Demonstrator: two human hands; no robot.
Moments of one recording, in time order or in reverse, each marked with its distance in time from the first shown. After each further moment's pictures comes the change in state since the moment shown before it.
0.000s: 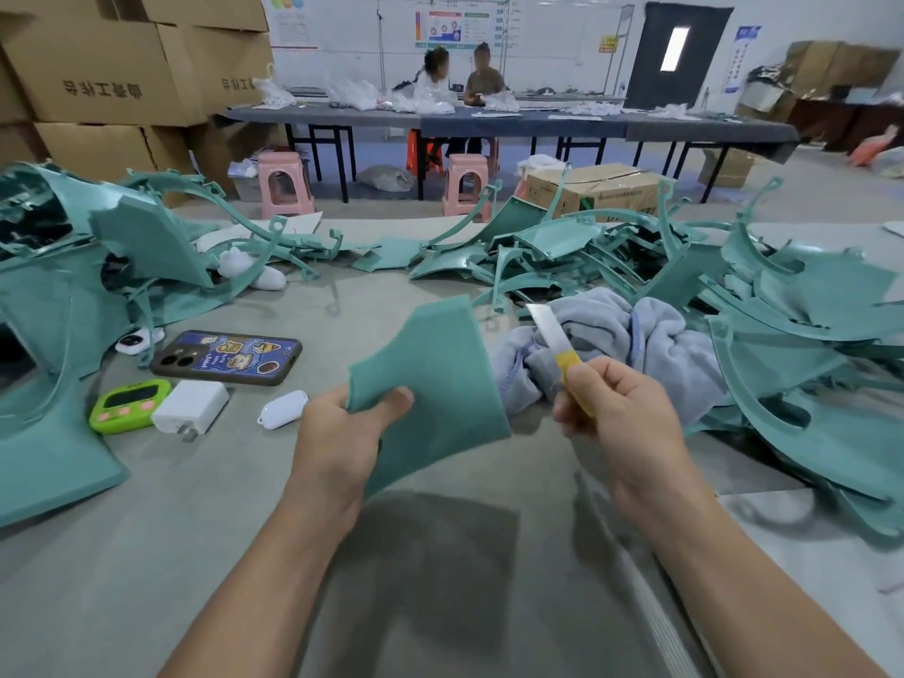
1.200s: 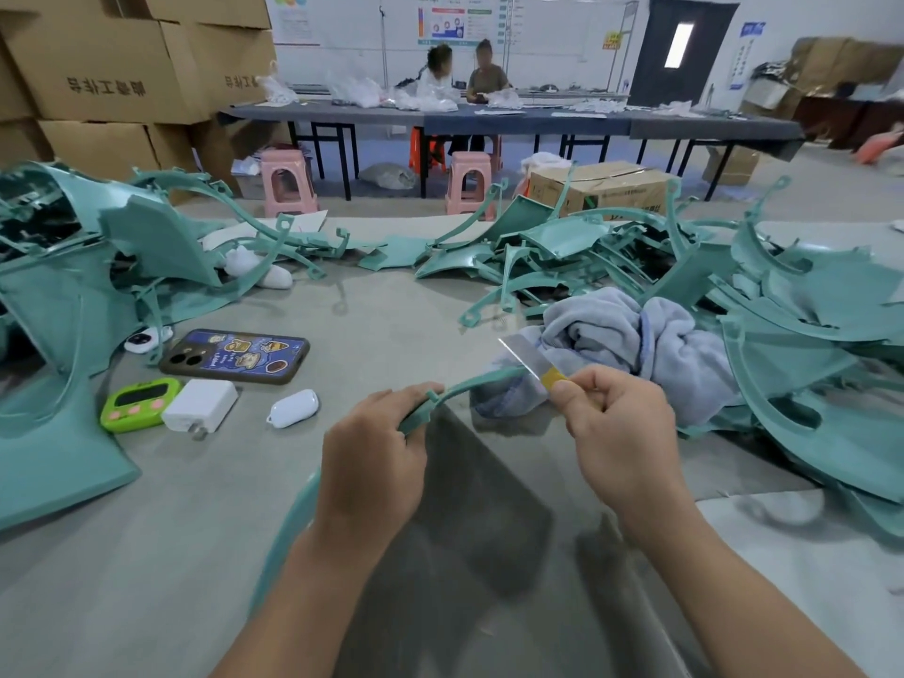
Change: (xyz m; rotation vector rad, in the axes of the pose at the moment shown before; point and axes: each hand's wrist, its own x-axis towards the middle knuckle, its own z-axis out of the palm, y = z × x) left_hand -0.019 -0.006 0.005 0.743 0.085 0.671; right_hand -0.004 0.011 0.008 -0.477 0.111 -0.248
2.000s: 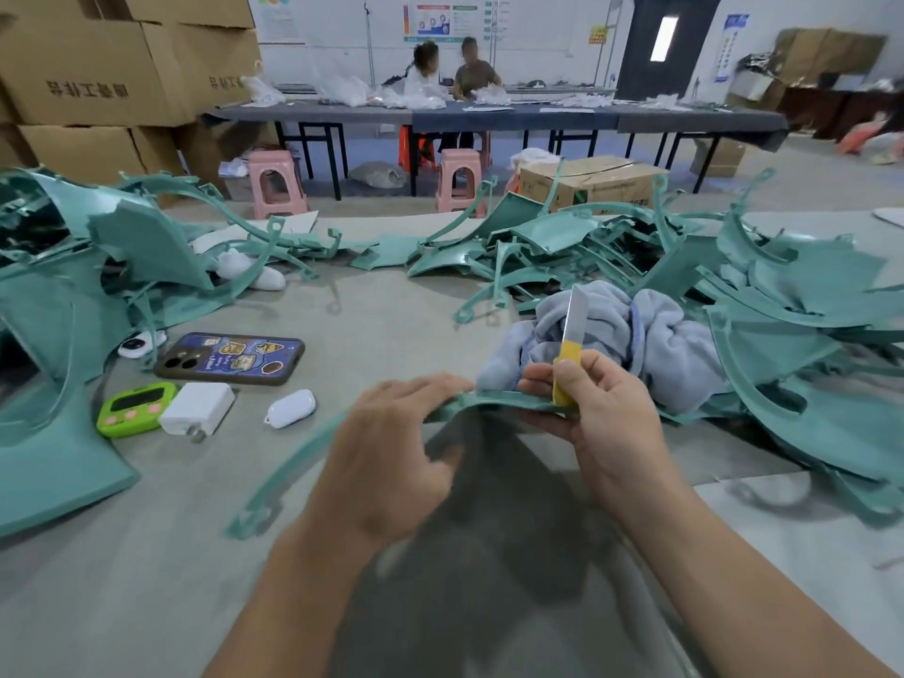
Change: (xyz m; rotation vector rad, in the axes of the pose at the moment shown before) left_hand 0.006 0.012 -0.023 0.036 -0.364 0.193; right_hand 0.004 -0.007 0.009 0.681 -0.075 0.372
